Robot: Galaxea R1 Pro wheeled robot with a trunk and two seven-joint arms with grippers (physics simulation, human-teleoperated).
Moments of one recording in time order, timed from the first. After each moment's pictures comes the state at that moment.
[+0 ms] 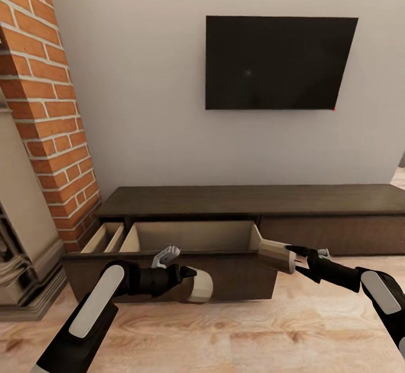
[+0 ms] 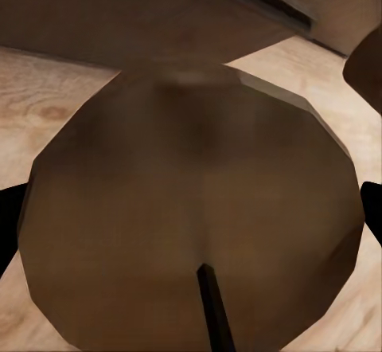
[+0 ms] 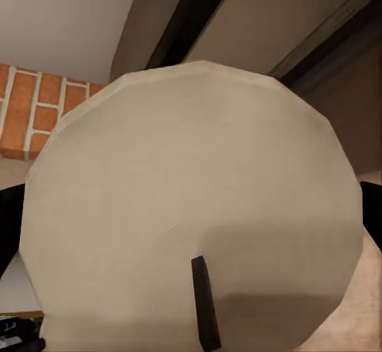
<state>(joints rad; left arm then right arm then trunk) -0.42 0.07 -0.29 -1.48 1.43 0.99 0.64 -0.57 -0.41 -0.11 -0.77 -0.98 0.97 0.54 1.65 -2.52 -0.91</state>
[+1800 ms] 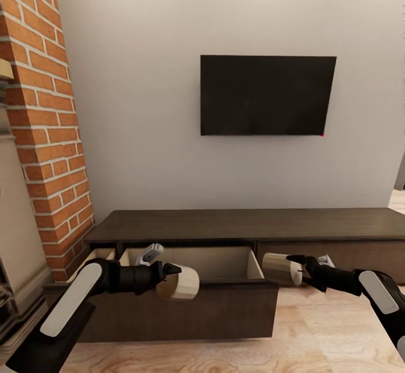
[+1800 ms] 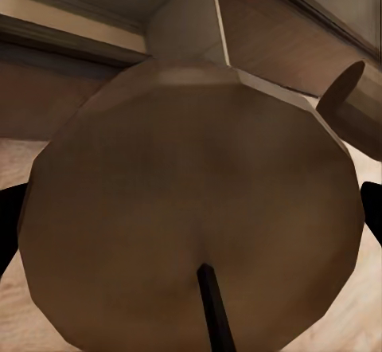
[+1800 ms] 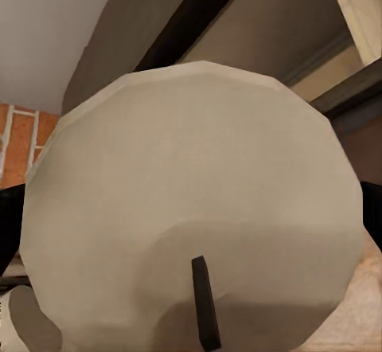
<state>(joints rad) -0.42 0.21 -0.28 -1.52 1.57 0.99 0.64 -0.57 -0.41 -0.10 -0.77 -0.98 0.97 0.31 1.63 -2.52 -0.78</state>
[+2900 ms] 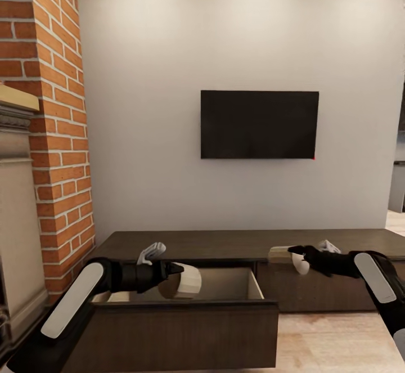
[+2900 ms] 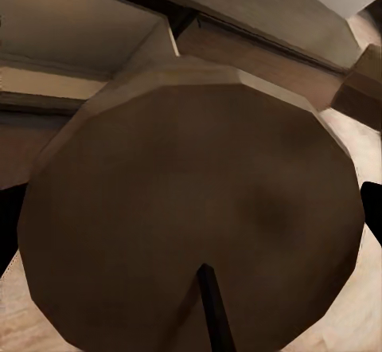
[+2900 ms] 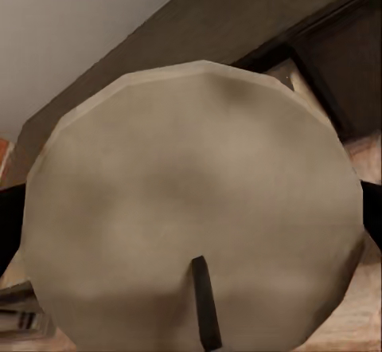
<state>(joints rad) -0.42 0.20 -0.29 -1.56 1.55 0.99 0.65 -0.57 -0.40 -0.09 -1.02 -0.91 0.98 0.04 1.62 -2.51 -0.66</state>
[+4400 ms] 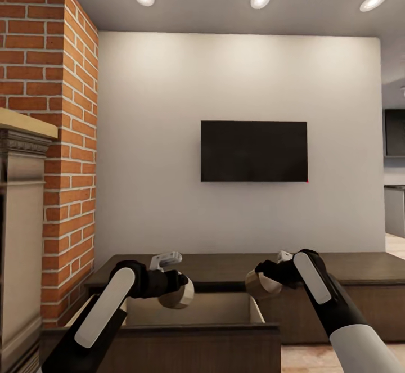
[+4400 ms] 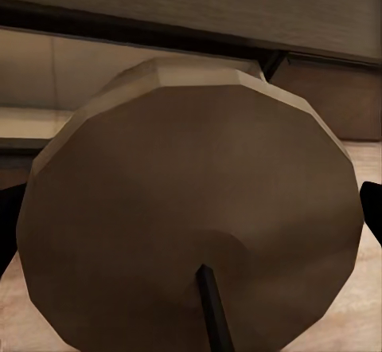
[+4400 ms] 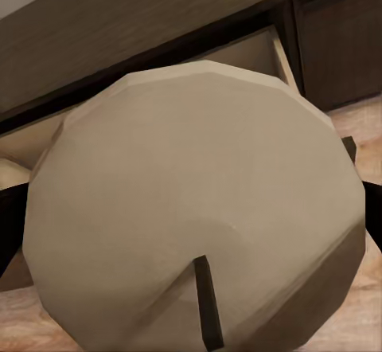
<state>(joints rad) -0.42 0.05 -0.41 -1.59 1.36 0.98 1.02 -0.58 -0.13 0.07 -1.08 -0.89 1.02 -0.49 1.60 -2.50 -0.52</state>
